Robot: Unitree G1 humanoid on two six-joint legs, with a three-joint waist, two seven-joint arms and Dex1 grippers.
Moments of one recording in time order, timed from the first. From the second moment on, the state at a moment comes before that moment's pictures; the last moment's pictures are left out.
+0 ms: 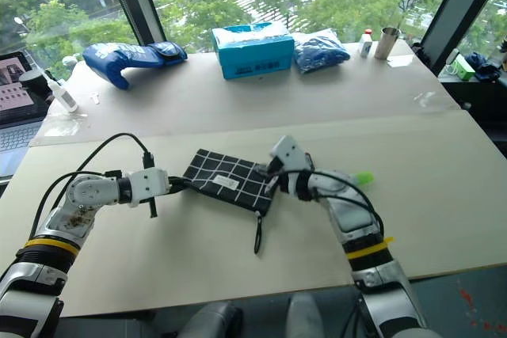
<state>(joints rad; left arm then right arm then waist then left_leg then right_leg) -0.43 0.74 -0.14 0.35 0.02 -0.27 -0.98 -0.60 -0.33 0.08 0.07 0.24 0.46 0.70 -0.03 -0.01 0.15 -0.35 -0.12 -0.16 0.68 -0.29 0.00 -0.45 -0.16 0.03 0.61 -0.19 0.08</state>
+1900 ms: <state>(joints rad) -0.39 0.60 -0.02 -0.28 -0.28 0.98 -0.60 -0.58 -0.27 0.15 0.03 0.22 0.58 0.61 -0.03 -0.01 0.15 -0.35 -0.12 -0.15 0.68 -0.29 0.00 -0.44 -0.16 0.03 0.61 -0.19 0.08</state>
